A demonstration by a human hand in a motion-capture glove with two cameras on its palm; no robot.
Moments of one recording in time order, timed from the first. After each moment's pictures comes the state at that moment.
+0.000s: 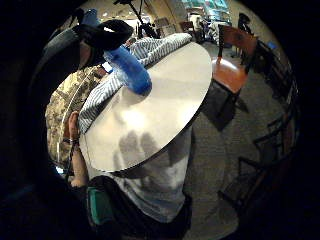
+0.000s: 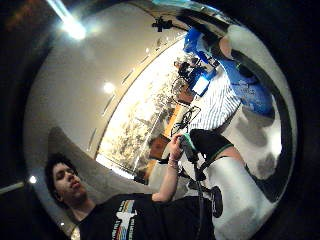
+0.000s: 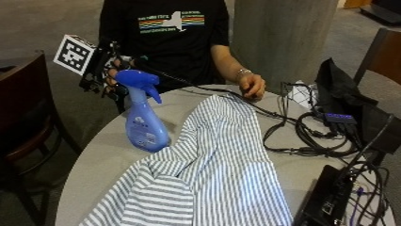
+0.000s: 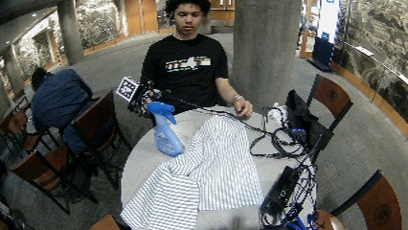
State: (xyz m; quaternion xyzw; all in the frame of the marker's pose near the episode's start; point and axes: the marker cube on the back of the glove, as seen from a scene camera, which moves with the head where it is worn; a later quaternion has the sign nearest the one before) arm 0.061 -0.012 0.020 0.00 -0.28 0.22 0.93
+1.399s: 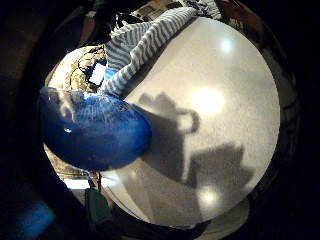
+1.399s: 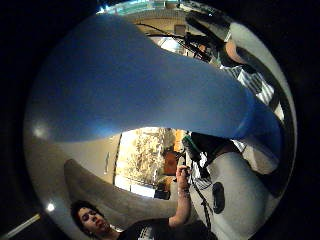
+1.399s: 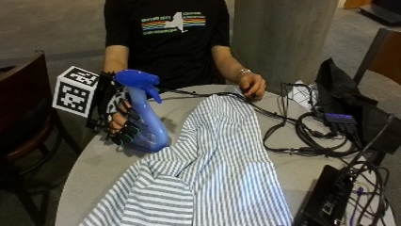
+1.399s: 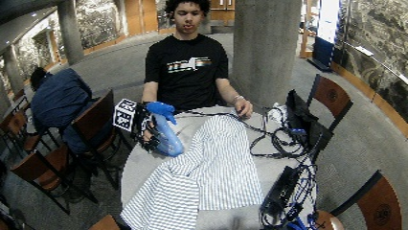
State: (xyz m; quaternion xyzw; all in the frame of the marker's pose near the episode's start) arm 0.111 -0.121 0.116 -0.03 -0.34 0.32 0.88
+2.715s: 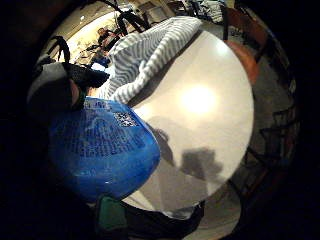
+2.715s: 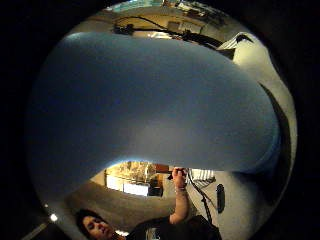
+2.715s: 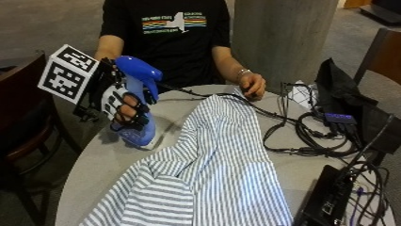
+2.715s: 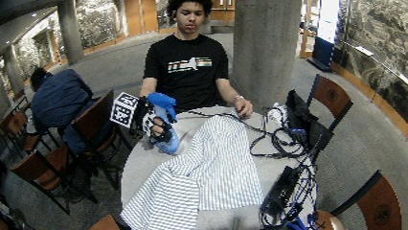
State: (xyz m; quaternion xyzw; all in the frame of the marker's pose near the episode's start) arm 0.116 -0.162 0.088 -0.10 -0.26 0.32 0.91
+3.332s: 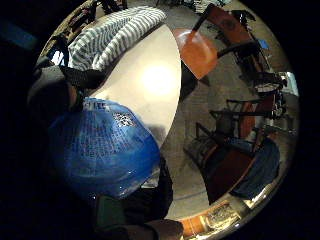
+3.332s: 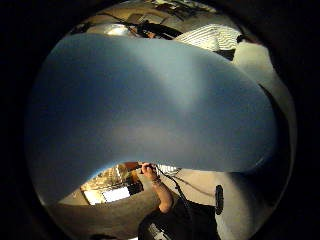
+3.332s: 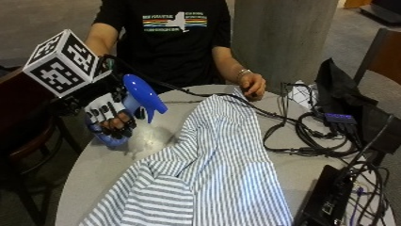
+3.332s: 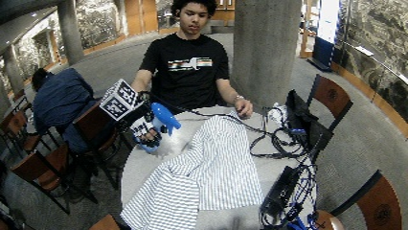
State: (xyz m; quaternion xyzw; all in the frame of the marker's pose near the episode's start) arm 0.141 -0.178 0.074 -0.28 -0.07 0.33 0.90
